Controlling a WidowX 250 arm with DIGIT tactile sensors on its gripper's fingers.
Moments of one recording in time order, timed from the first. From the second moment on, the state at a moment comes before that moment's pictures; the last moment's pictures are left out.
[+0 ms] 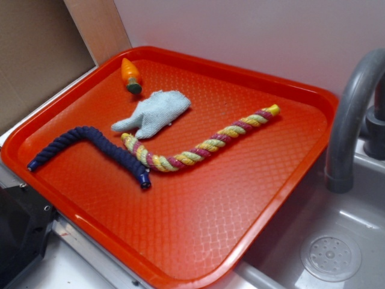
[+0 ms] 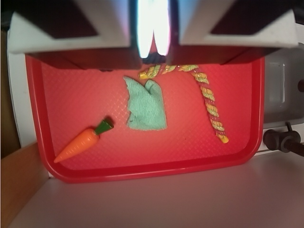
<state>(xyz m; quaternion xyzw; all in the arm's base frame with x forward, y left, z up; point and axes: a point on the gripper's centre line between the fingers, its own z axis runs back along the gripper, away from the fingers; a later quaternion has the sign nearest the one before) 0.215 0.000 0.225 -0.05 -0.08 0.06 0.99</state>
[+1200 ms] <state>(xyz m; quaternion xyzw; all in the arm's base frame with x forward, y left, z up) 0.265 0.018 0.033 0.03 0.01 0.07 1.00</state>
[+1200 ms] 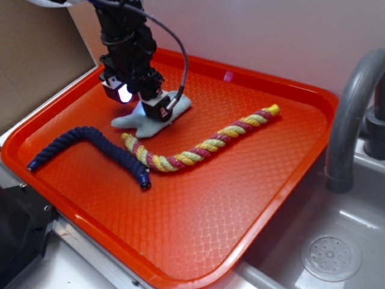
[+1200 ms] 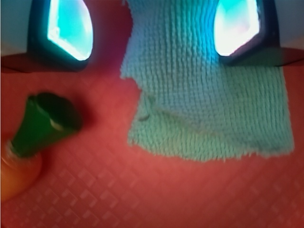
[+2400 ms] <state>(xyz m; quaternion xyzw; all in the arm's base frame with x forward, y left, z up) 0.259 0.012 0.037 0.06 0.01 0.06 1.00</state>
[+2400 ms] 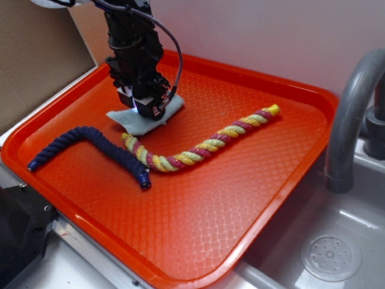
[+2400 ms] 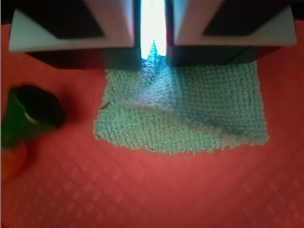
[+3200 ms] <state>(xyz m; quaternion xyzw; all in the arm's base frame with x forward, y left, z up) 0.236 -0.017 0.236 -0.06 -0.07 0.10 0.99</state>
